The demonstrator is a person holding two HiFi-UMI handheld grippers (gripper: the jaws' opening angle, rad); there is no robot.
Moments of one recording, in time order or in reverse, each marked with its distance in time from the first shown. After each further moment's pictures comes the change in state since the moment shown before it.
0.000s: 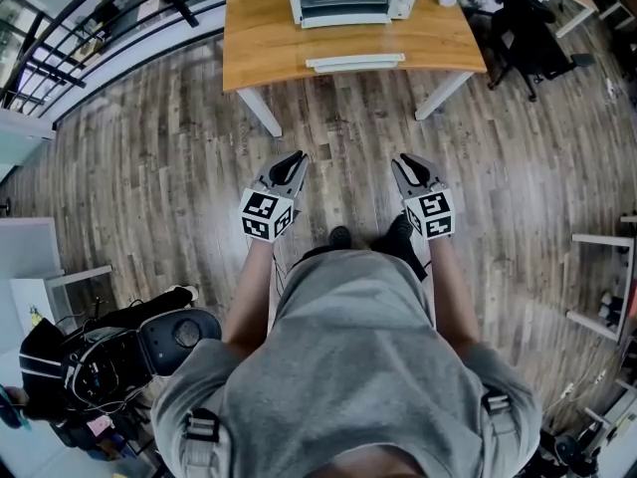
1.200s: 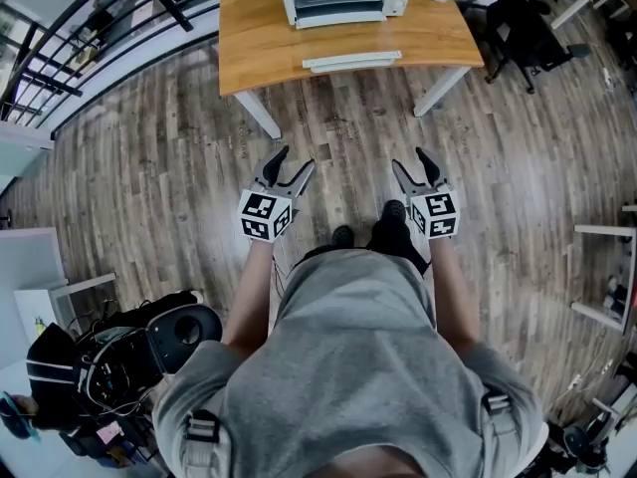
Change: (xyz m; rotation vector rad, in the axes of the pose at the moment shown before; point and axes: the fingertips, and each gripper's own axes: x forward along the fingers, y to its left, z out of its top) left arm -0.011 0.008 0.004 0.000 0.003 0.009; right arm -0.017 -0.009 0.007 0.083 -0.055 -0.104
